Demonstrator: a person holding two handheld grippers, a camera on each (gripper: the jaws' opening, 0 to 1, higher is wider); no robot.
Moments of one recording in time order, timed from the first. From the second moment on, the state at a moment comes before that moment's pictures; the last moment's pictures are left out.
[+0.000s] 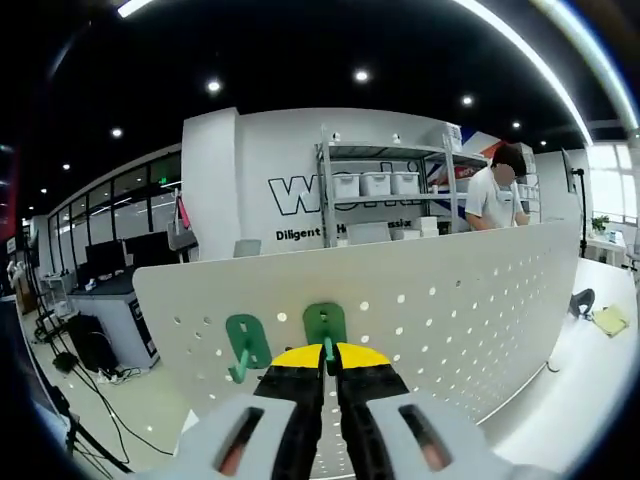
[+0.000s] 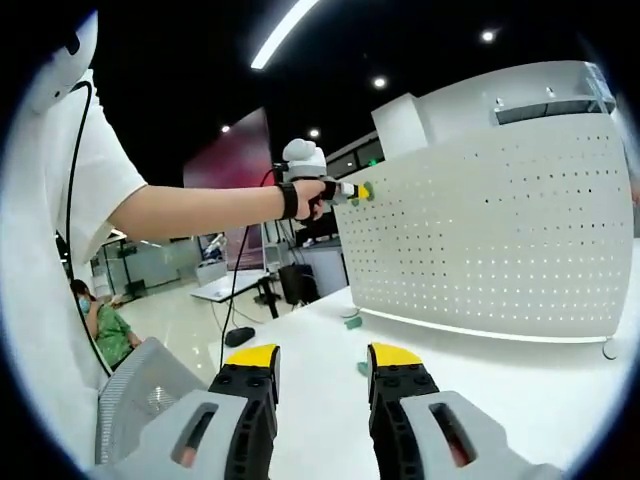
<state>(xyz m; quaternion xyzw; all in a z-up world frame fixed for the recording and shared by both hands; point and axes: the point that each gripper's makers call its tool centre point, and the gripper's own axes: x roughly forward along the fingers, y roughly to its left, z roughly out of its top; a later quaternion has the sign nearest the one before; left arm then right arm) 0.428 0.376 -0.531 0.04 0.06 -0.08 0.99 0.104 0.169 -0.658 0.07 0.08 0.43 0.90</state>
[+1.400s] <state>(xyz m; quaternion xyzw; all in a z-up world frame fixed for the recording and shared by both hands) 0.348 0.369 -0.532 0.05 0.05 -0.18 0.98 0.088 0.211 -0.646 0.05 0.08 0.41 0.91</state>
